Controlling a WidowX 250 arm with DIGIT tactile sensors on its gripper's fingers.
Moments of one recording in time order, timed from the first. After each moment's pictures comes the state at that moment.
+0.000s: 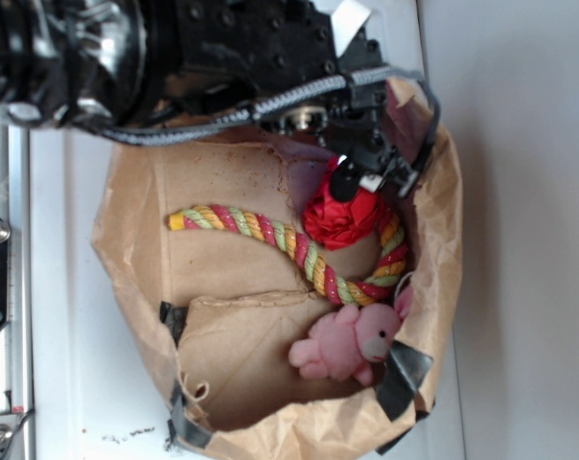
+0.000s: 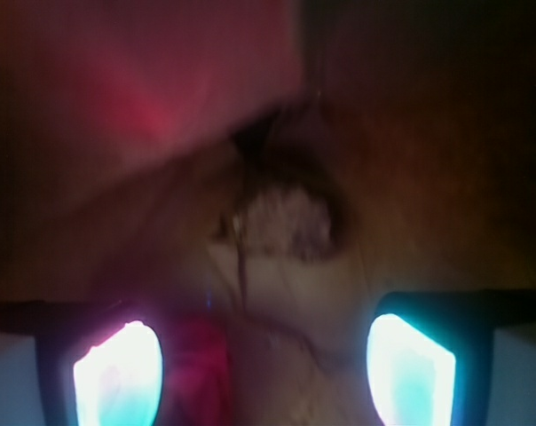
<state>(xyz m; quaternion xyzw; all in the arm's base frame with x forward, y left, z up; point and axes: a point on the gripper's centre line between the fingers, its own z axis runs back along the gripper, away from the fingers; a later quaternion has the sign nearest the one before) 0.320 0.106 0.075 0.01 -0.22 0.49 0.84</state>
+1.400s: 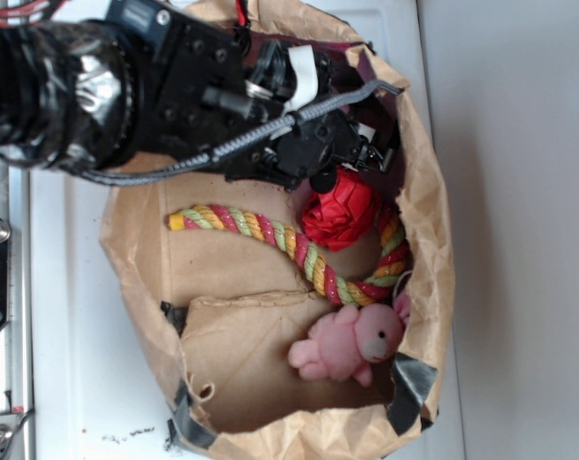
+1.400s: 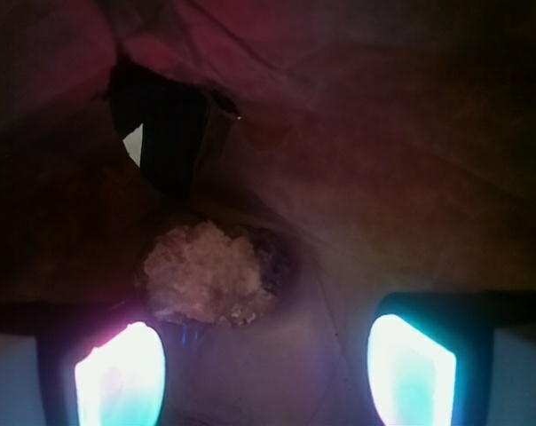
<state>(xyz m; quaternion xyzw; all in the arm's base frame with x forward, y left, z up) 0.315 0.106 0.053 0.03 -0.30 0.51 0.81</state>
